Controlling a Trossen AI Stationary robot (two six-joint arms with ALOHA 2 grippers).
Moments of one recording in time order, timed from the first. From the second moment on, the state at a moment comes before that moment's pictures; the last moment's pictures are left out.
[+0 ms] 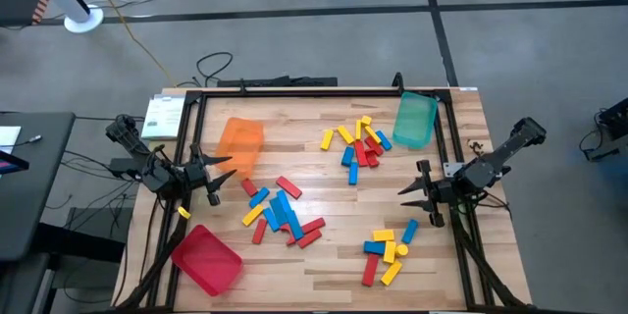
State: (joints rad) left arm -0.75 0.01 0.05 0.01 -1.20 0.27; right arm 0.62 0.10 0.01 0.08 0.42 -0.31
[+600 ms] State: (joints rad) left arm -0.75 0.01 0.05 0.13 -1.04 0.26; right arm 0.62 0.10 0.01 0.08 0.42 -0.31
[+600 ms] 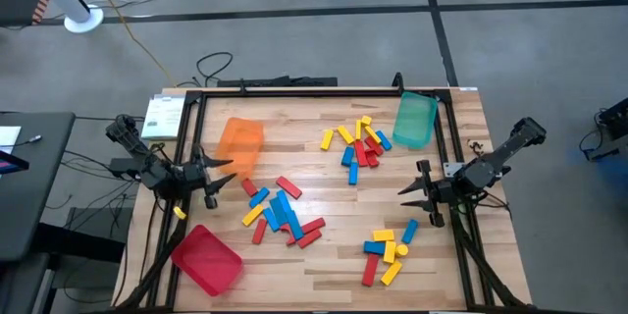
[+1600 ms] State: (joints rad) left arm -0.70 0.02 0.07 0.57 -0.29 0.51; right arm 0.62 0.10 0.01 0.08 0.42 -0.31
